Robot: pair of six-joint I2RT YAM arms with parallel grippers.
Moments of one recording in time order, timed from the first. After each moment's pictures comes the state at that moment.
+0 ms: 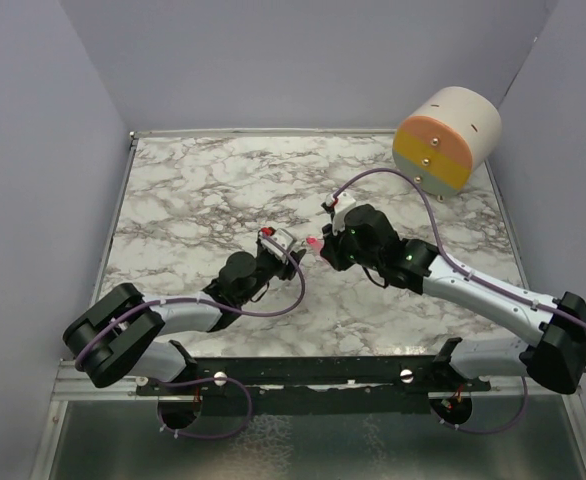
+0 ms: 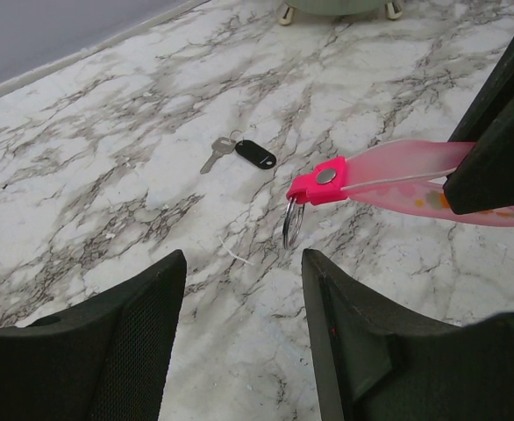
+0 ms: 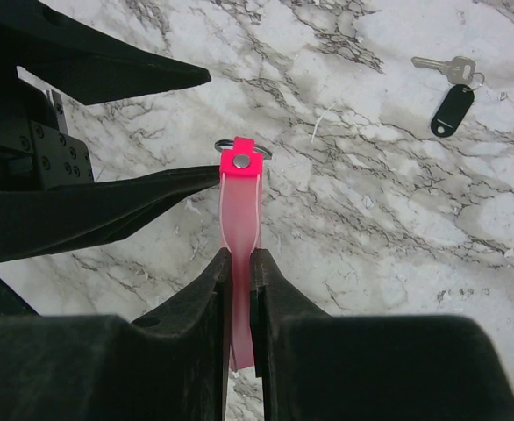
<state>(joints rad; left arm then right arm) -0.81 1.35 0.35 0.91 -0.09 0.05 0.88 1.26 0.96 -0.31 0.11 0.20</state>
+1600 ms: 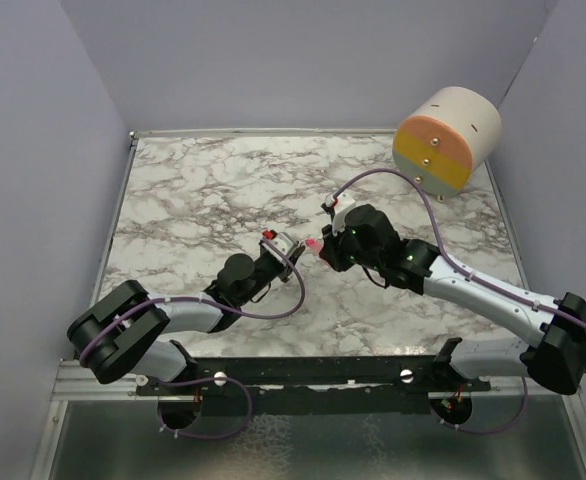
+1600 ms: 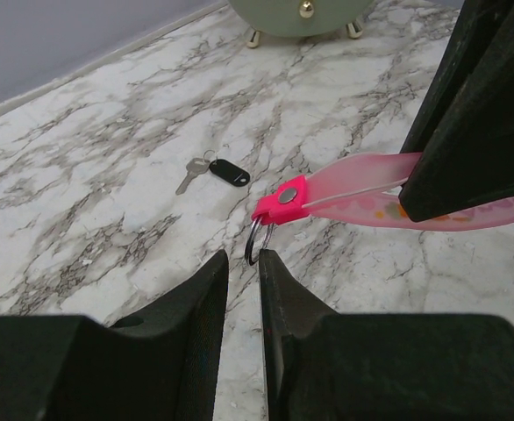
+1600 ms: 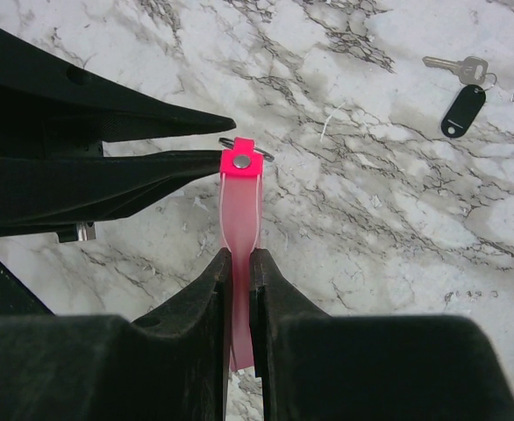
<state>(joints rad) -0.81 1.38 0.33 1.02 -0.02 0.06 0.88 1.25 0.96 -0.32 0.09 0.20</state>
